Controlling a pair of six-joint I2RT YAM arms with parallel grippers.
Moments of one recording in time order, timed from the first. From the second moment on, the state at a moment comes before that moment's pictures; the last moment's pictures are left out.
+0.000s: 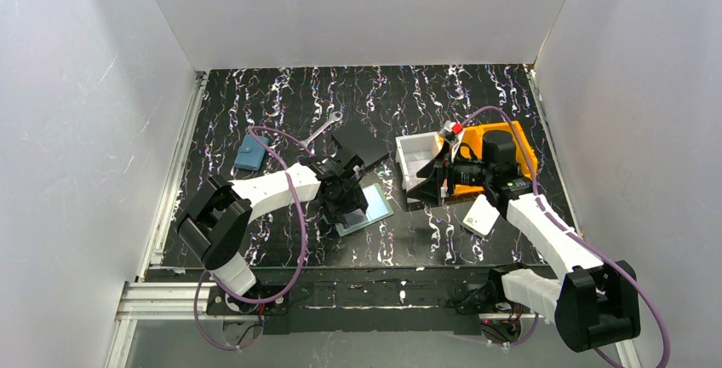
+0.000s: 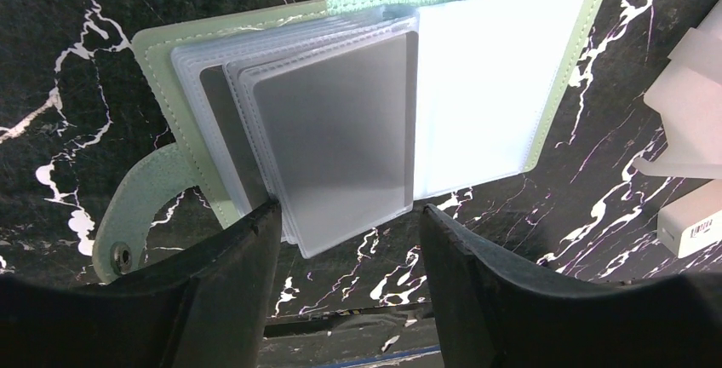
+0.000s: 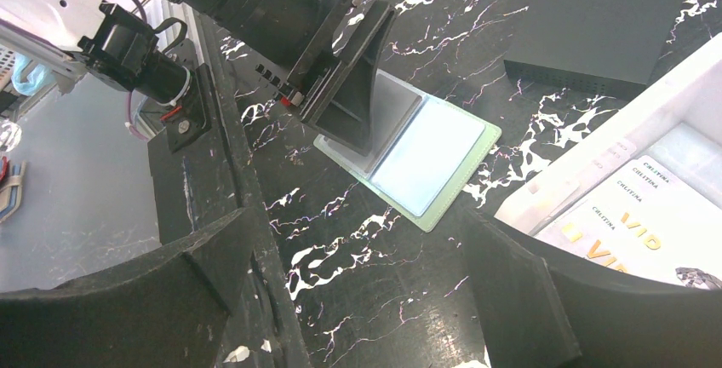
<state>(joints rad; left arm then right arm) -0.79 1.64 1.01 -0.64 -0.02 -1.13 0.27 1.07 0.64 -0.04 -1.01 0.04</state>
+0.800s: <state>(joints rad) -0.77 1.65 1.02 -0.60 0.02 -1.08 0.27 1.07 0.64 -0.04 -1.01 0.03</state>
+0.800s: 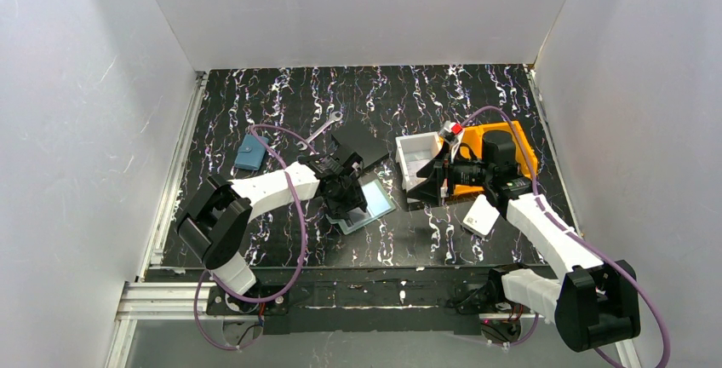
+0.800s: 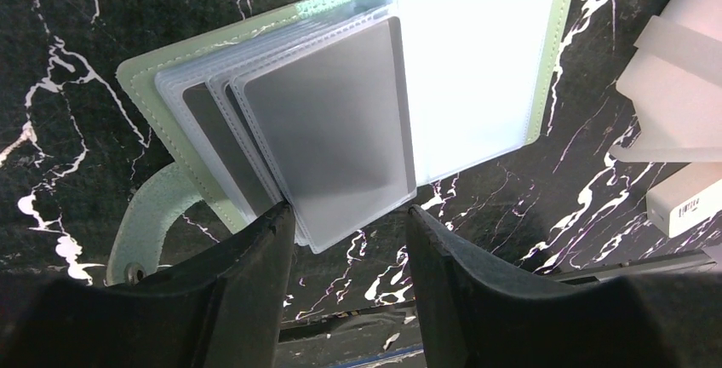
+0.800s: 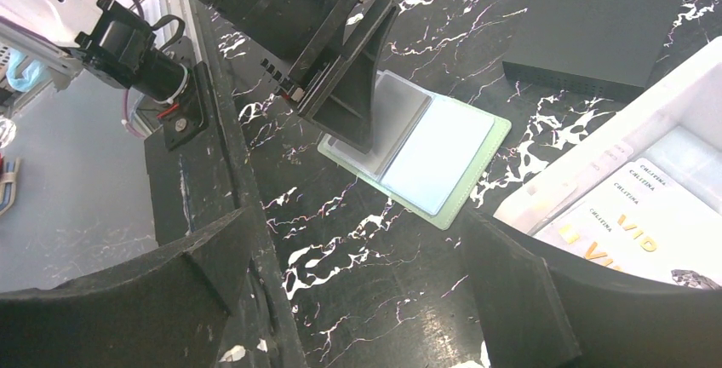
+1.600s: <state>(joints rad) -0.73 1.56 0.85 -0.29 0.13 -1.02 0.50 1.48 0.91 -0.27 -0.82 -0.09</state>
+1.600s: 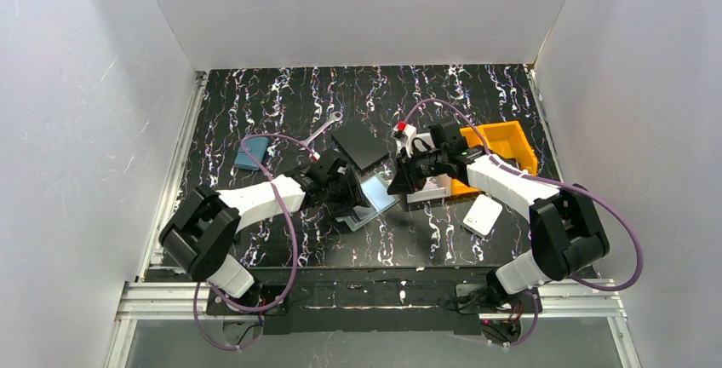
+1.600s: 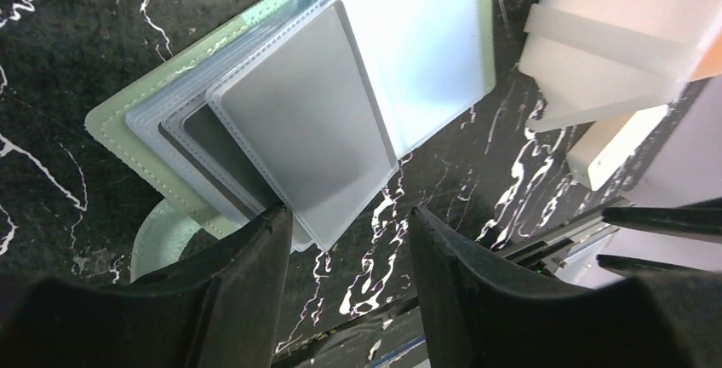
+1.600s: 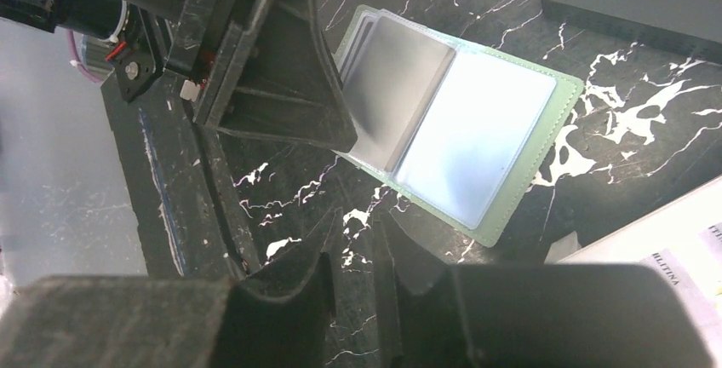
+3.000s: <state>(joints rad) -0.70 1.59 0.82 0.04 0.16 -1.10 0.55 1.53 0.94 -0.34 -0.84 -0.19</state>
